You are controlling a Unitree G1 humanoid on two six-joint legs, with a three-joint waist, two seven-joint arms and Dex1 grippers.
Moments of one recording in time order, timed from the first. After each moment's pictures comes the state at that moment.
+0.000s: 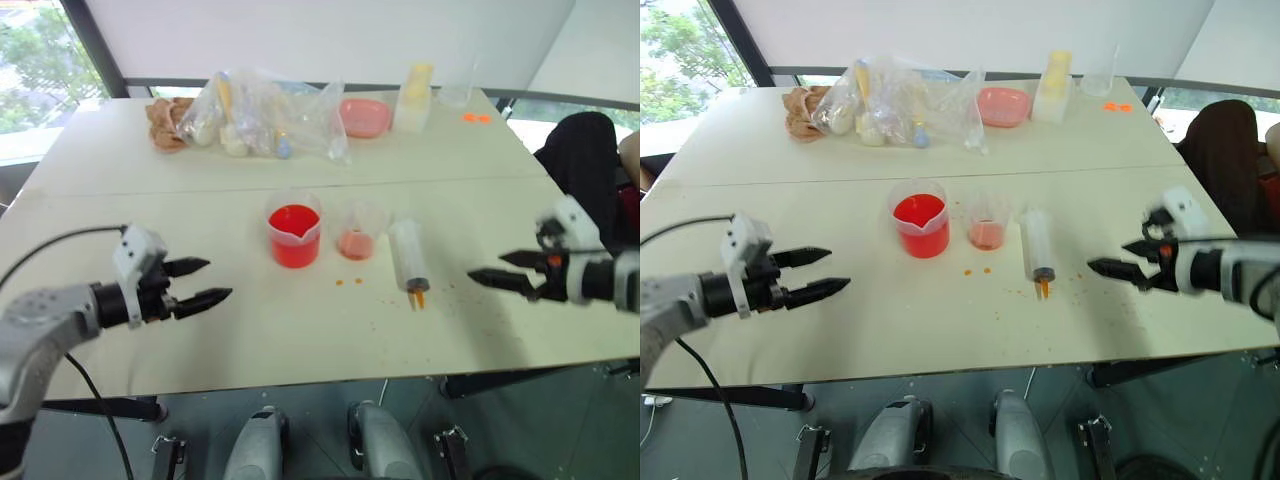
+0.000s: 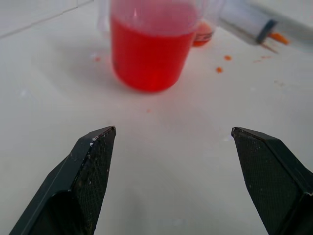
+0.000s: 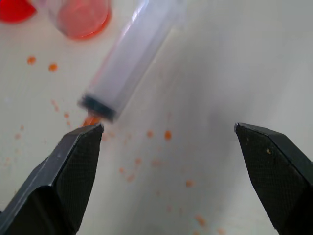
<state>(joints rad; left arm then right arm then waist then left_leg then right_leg) -0.13 0.96 0.30 -0.35 -0.71 0.73 -0.95 -0.49 -1.07 -0.24 -0.17 0.72 1.32 0.75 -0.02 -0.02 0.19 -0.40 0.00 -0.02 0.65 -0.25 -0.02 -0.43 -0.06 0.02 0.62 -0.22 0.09</state>
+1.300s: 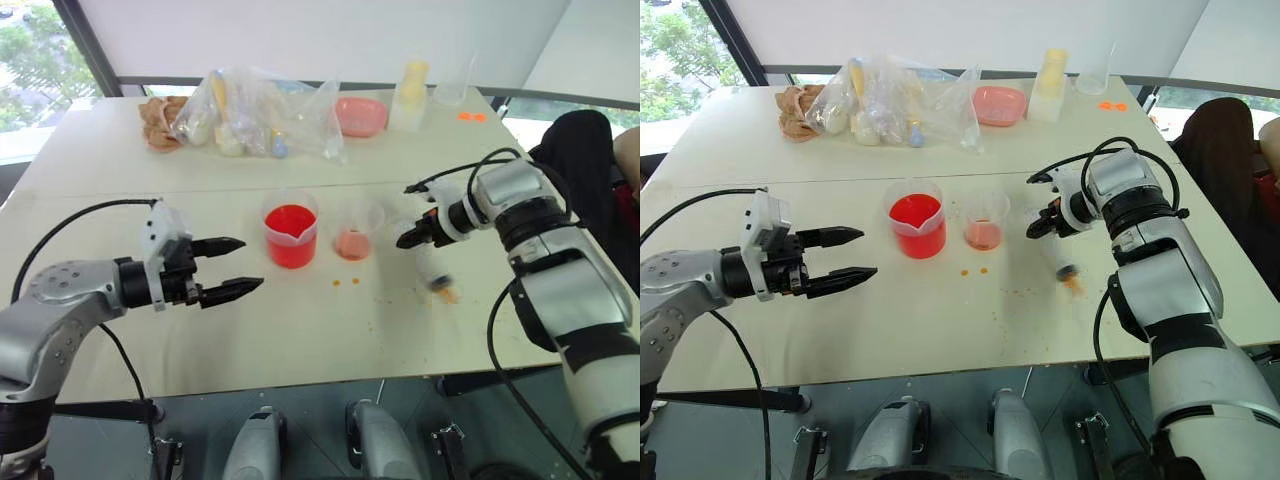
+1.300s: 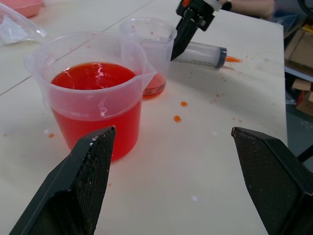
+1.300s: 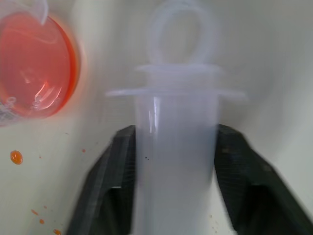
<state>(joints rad) -0.20 0.85 0.22 -0.44 -0.73 0.70 -0.92 -1.26 -0.55 0.38 0.97 0.16 1.18 0.95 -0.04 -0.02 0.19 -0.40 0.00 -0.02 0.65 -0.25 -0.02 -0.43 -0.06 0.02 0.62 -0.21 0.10</state>
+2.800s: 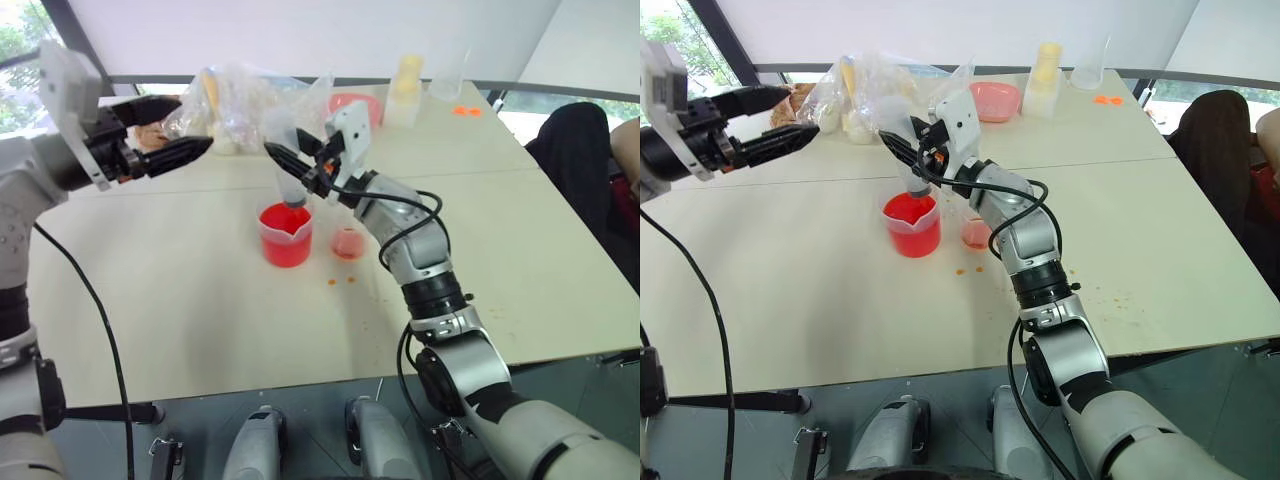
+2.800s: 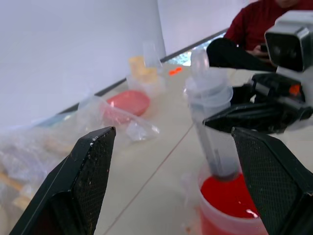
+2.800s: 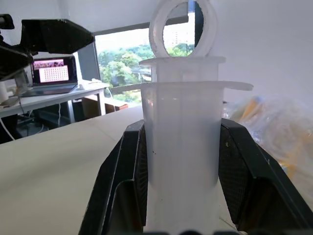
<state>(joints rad) -0.76 0.88 0.25 -0.04 -0.64 0.62 -0.93 -0.91 -0.01 0.07 0.29 0.28 0.22 0.57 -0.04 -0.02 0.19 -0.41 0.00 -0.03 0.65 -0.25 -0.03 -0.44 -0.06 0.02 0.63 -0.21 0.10</state>
